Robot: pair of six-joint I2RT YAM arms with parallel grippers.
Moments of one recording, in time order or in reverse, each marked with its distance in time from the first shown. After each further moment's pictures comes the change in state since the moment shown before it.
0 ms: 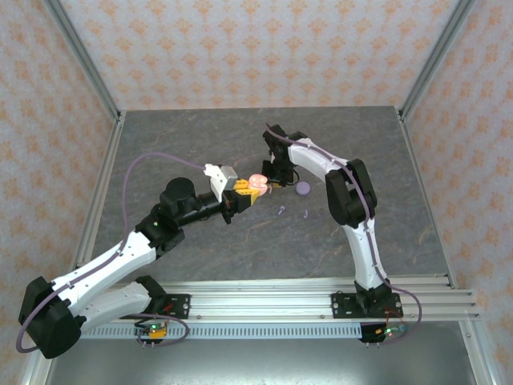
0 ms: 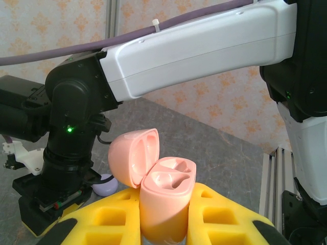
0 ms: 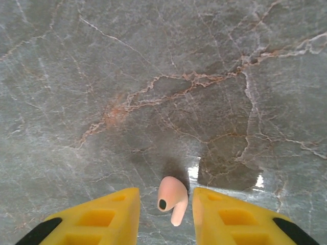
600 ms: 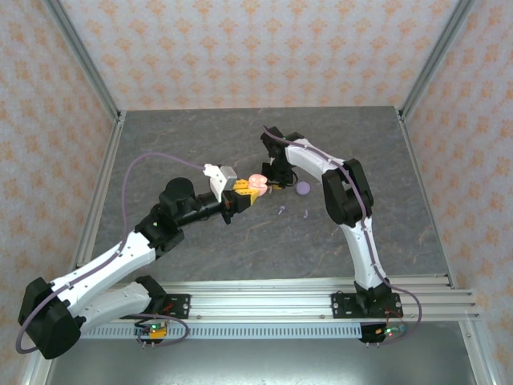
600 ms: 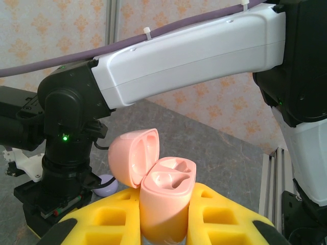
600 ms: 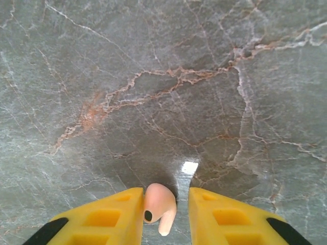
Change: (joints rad) left arm 0.000 -0.008 0.000 -0.002 0.000 0.000; right arm 0.011 0.032 0.031 -0.043 0.040 -0.004
